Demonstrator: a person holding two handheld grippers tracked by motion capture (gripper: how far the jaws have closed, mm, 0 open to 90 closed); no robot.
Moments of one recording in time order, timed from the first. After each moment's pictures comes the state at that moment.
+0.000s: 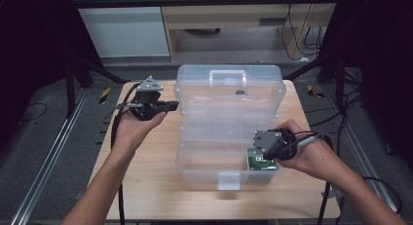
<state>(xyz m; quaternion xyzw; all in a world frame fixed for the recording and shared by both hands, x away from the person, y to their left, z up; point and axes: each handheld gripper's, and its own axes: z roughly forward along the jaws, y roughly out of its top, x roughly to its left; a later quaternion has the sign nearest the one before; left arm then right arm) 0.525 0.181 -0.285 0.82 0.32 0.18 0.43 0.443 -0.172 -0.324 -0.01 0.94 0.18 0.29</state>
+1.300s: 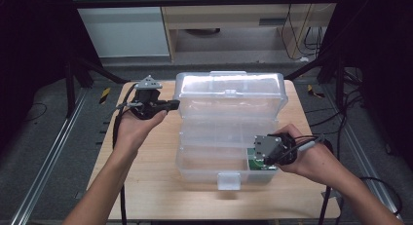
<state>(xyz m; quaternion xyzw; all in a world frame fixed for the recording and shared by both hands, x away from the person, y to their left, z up) 0.523 0.181 -0.285 0.81 0.34 0.16 0.45 0.435 -0.172 -0.330 -0.02 0.94 0.18 0.29</state>
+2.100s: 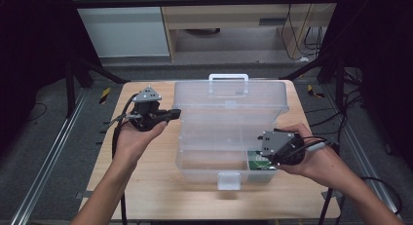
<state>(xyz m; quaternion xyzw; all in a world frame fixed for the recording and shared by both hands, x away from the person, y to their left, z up) 0.498 0.181 -0.297 0.81 0.33 0.15 0.46 0.429 -0.185 -0.320 0.04 0.93 0.24 0.28</state>
